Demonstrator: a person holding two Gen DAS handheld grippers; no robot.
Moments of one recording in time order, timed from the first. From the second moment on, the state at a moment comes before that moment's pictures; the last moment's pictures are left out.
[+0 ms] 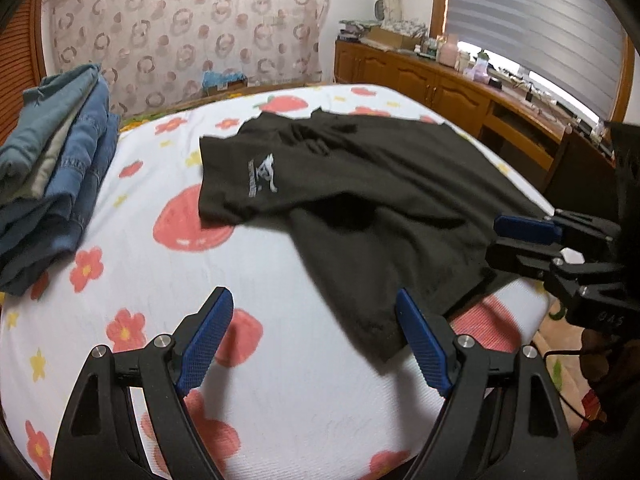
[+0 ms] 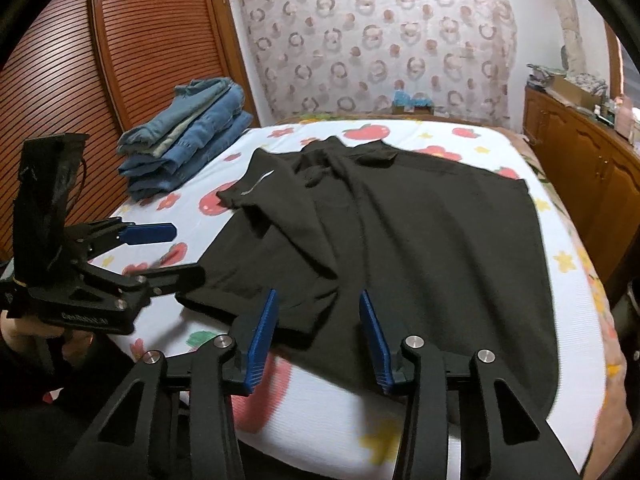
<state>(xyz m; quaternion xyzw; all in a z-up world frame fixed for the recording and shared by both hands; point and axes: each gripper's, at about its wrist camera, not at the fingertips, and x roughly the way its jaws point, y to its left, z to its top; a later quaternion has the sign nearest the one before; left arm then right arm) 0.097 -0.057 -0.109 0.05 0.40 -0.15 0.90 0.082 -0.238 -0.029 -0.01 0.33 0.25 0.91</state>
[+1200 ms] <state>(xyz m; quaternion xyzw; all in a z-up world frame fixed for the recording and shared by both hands) 0.108 -0.084 -0.069 0.02 0.36 -0.18 0.91 0.042 -0.283 0.003 0.02 0.25 0.21 0.95</state>
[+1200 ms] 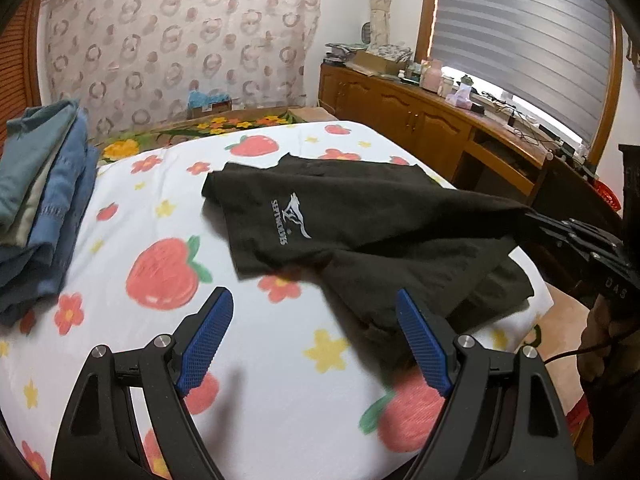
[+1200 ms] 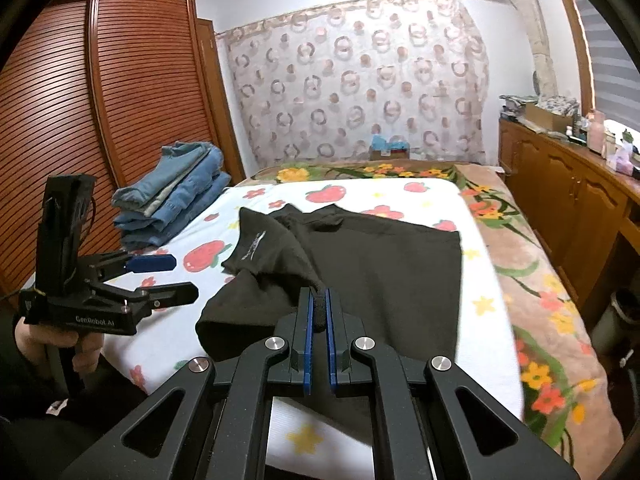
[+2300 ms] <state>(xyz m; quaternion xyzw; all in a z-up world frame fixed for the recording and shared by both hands) 0.107 -0.127 -0.105 0.07 0.40 -0.19 0.89 0.034 -0.290 -0.011 0.04 0.32 0.16 0.93</state>
